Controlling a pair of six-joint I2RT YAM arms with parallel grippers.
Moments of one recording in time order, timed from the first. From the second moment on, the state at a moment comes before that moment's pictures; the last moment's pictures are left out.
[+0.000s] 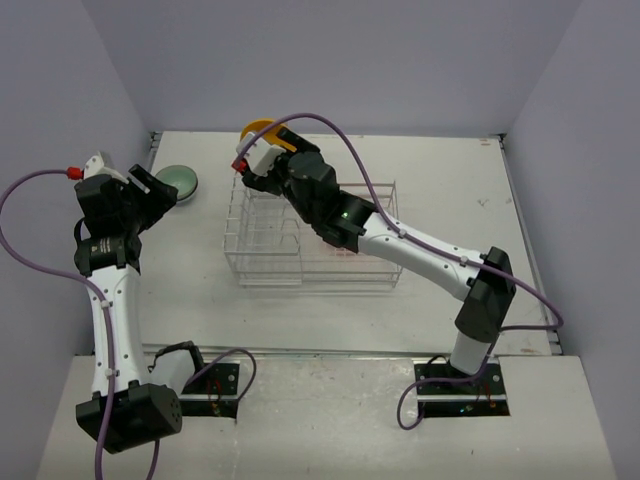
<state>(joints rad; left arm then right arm) 0.31 0.99 1.08 -0.55 0.19 -0.54 1.00 1.77 1.69 0.03 0.46 -0.64</state>
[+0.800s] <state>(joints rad) 0.31 1.00 1.08 -0.54 0.21 -0.54 0.97 1.84 1.72 0.05 0.42 -0.61</state>
